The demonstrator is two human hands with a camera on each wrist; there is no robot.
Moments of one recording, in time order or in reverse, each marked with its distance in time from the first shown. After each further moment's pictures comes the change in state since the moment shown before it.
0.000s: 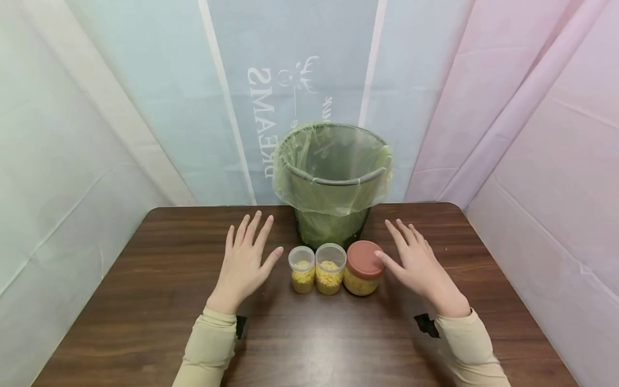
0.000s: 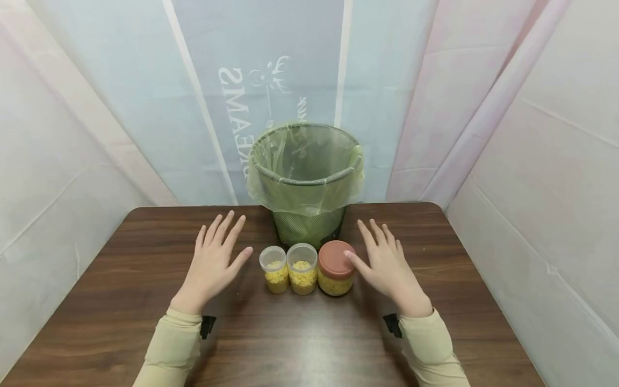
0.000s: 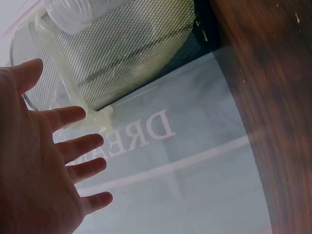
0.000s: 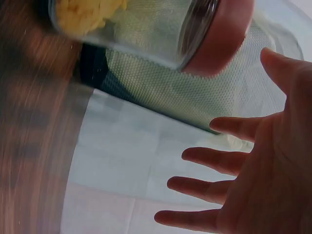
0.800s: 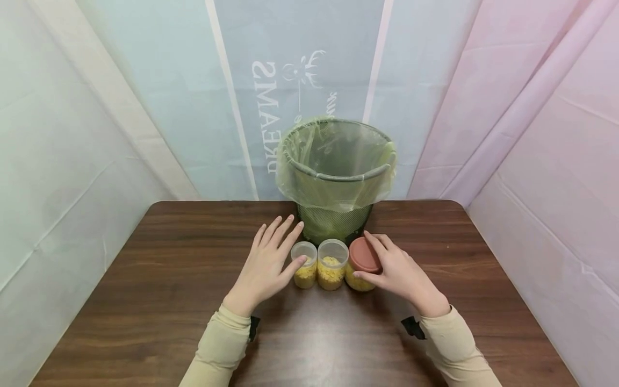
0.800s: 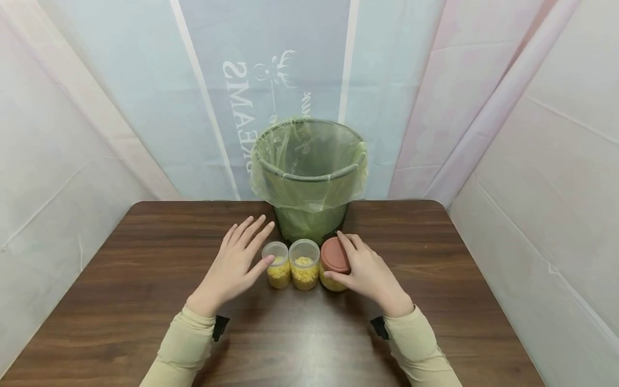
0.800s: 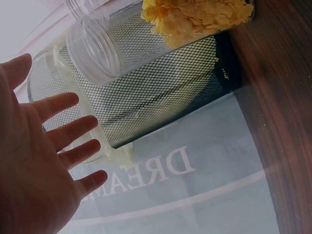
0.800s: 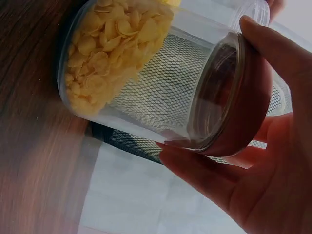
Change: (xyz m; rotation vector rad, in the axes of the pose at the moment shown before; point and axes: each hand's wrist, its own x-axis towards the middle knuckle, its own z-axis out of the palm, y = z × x) left_hand 0.000 0.033 0.003 -0.058 -0.004 0.203; right_hand 0.002 -0.025 0.027 0.028 0.036 -0.177
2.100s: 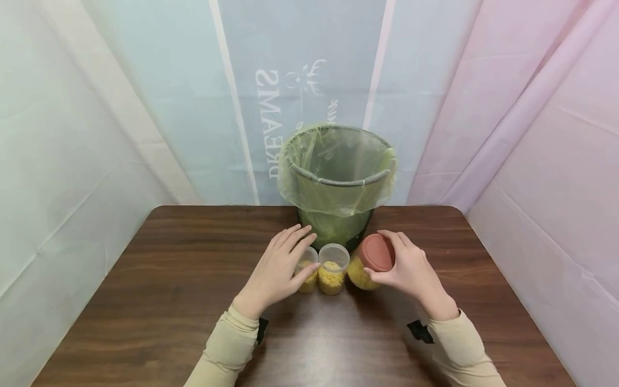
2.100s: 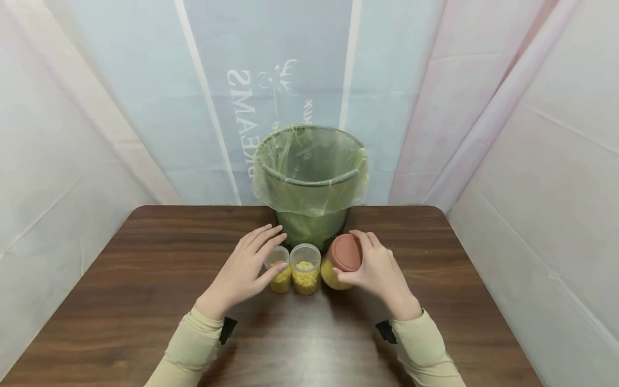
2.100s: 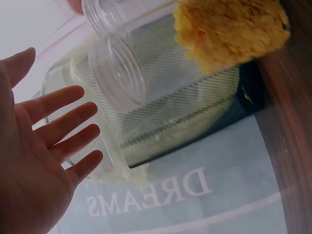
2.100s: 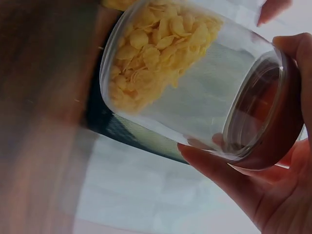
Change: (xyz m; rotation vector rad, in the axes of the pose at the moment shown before) left_hand 0.011 0.018 -0.005 -0.061 0.080 0.146; right_hand -0.001 -0.001 -0.017 0.021 0.285 0.032
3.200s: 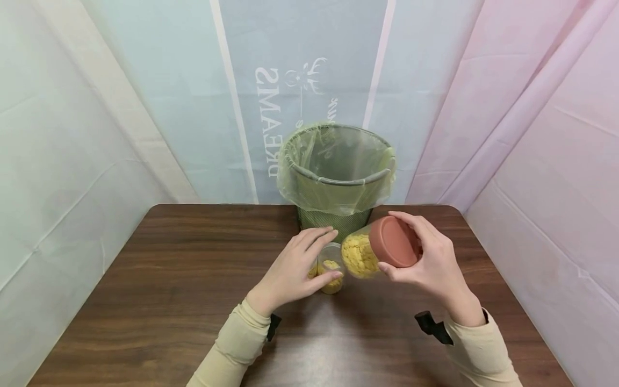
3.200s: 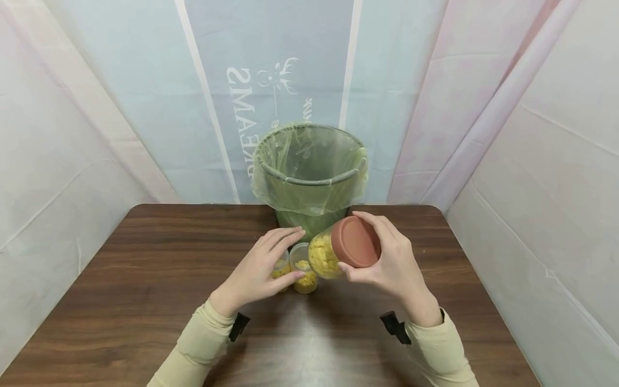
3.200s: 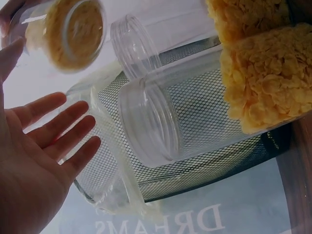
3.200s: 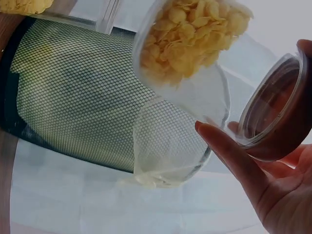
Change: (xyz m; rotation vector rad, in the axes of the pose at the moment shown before) left_hand 0.020 0.018 0.005 -0.186 0.052 0.125; right_hand 0.016 -0.033 -0.064 0.189 0.107 -0.086
